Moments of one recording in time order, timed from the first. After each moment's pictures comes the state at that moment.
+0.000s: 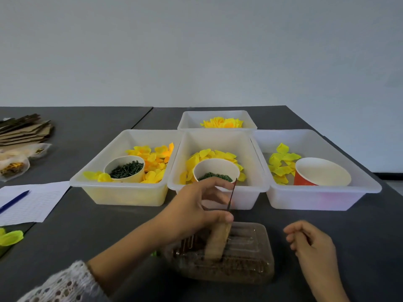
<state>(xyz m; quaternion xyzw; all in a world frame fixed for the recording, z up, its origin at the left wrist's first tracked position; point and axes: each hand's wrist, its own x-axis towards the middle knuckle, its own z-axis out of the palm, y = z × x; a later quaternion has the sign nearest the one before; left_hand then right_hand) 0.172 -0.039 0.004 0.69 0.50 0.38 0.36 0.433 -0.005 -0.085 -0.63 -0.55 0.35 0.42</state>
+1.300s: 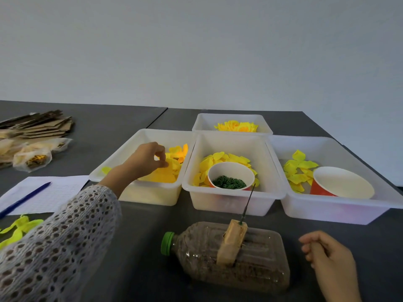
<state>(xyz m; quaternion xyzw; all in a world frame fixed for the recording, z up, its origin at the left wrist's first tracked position) -0.001 0.047 0.005 0.64 0.73 0.24 0.03 0.431 0.000 -0.083 -0.65 -0.54 0.35 0.40</state>
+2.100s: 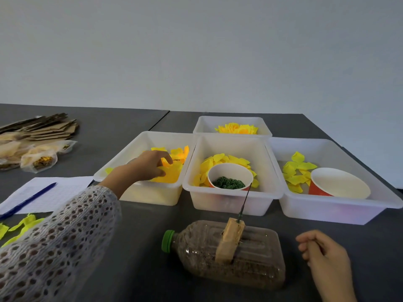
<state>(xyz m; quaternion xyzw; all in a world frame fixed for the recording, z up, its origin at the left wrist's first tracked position) 0.005 0.038 0.011 0.65 0.75 0.11 0.08 0.428 -0.006 -0.079 -0.65 -0.54 0.34 0.42</state>
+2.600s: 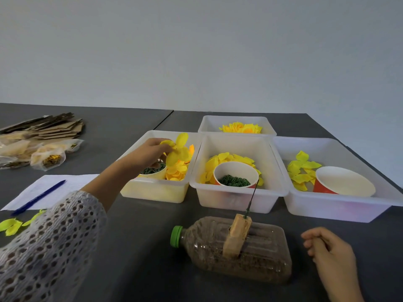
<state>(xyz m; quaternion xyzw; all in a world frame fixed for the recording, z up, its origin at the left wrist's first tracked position) 0.032 -0.004 0.050 0.54 0.68 0.41 0.28 0.432 -0.004 -0.082 -0.64 -0.55 0.35 0.41</state>
